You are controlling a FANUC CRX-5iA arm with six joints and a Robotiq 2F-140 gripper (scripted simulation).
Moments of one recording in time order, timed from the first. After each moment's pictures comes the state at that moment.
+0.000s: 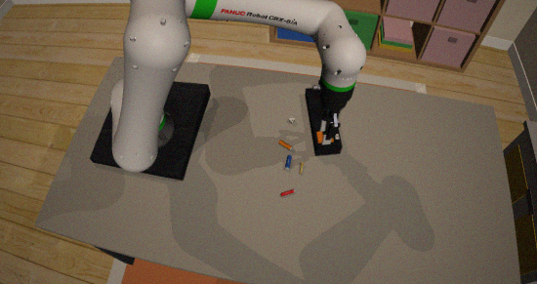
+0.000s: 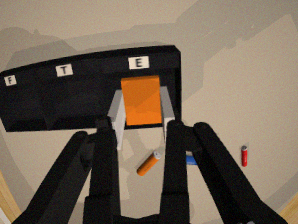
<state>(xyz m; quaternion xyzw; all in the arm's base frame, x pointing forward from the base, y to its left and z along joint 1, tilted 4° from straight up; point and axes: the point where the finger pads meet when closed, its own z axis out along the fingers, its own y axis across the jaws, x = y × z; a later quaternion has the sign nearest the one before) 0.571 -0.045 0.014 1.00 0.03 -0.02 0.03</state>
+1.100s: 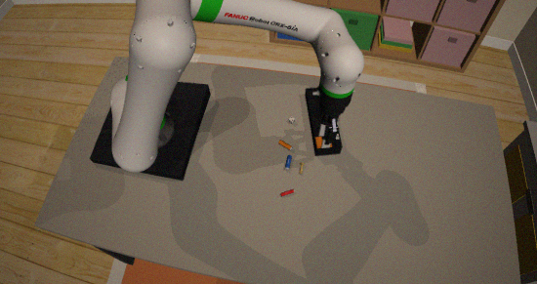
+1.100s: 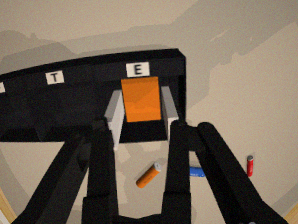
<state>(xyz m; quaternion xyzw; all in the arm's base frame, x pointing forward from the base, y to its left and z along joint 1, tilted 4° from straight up) 0.570 -0.046 -0.012 1.00 0.03 -0.02 0.03</state>
